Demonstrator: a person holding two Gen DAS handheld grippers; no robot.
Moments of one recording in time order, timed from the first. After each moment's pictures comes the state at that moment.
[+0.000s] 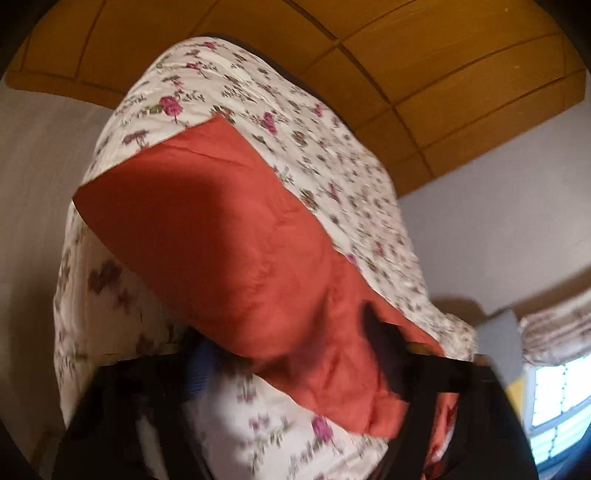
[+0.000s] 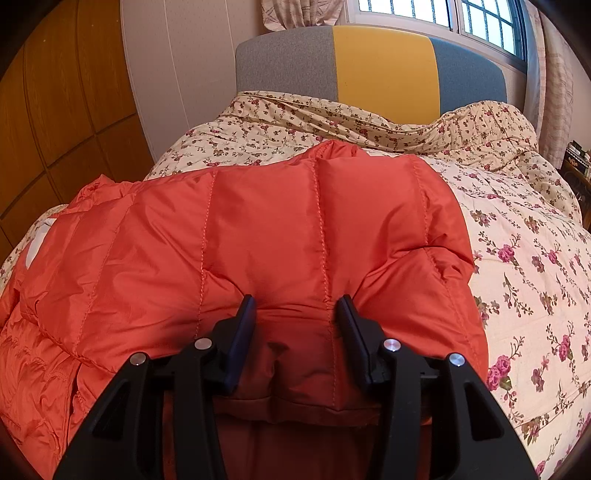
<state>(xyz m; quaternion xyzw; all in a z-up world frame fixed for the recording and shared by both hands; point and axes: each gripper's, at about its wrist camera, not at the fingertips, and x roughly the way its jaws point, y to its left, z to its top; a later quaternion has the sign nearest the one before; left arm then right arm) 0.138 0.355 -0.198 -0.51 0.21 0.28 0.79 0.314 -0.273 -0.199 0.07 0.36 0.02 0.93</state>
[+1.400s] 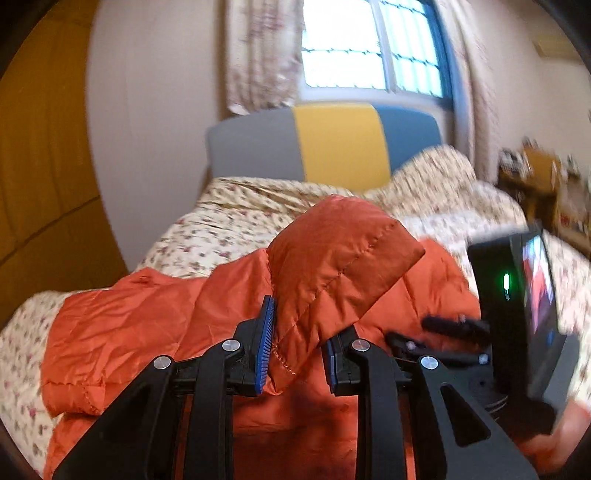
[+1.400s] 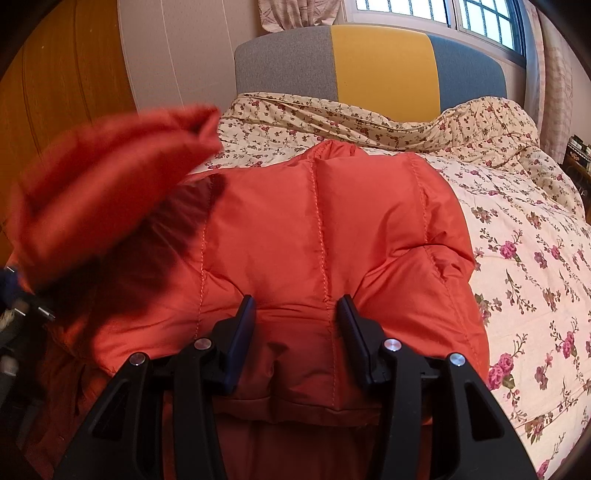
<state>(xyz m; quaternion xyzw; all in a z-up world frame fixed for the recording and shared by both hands) 0.276 -0.114 -0.133 0.12 0.23 -0.16 0.95 0.317 -0.274 -0.201 0.08 0.36 0.02 0.93</state>
